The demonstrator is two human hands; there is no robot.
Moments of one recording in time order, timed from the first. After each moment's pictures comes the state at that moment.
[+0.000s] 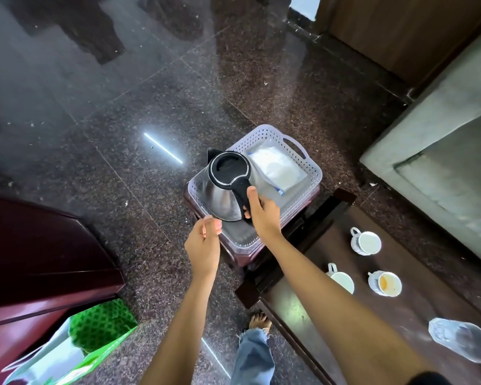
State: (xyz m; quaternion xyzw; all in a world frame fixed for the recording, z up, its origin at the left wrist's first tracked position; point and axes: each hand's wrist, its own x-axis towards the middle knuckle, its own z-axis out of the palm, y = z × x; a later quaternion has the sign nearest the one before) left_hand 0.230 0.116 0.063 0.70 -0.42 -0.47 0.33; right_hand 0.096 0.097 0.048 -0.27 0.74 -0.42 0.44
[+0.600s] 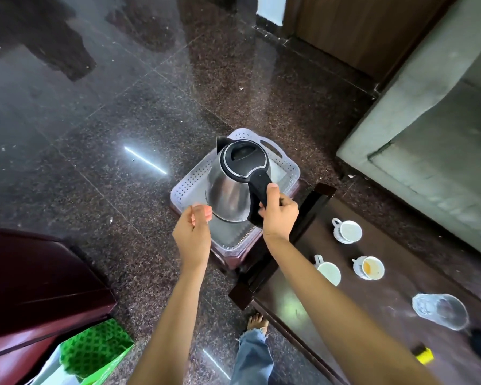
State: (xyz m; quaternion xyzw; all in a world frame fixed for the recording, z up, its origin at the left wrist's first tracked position) left_hand 0.212 0.098 0.091 0.64 -0.46 -0.49 0.37; right_hand 0.070 0.126 0.088 -0.11 0.72 -0.62 0.30
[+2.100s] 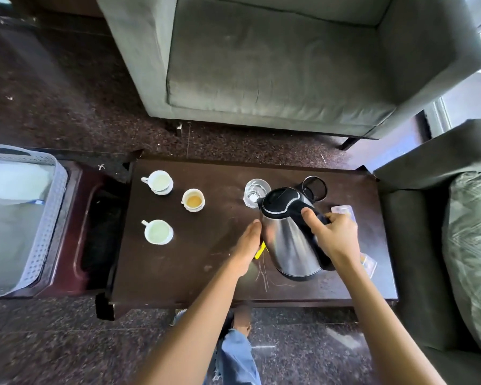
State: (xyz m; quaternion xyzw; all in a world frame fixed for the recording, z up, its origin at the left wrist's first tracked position) left_hand -0.082 0.501 -0.009 0.34 -0.54 -0.73 -0.24; right_hand -0.149 0.648 0.107 0.05 0.94 -0.32 0.10
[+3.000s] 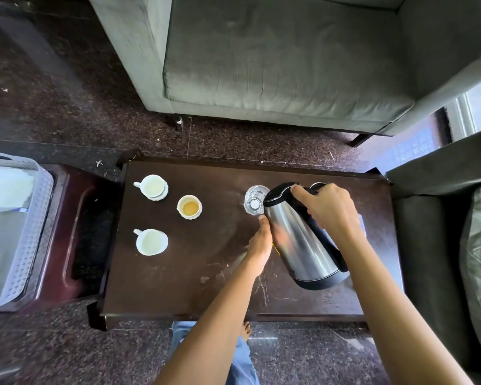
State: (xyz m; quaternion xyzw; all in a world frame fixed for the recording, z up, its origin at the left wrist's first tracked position) left_hand -0.142 0.527 -0.042 0.45 -0.49 -0.70 -0.24; right_hand -0.244 0.602 0.099 0.02 0.96 -0.16 0.20
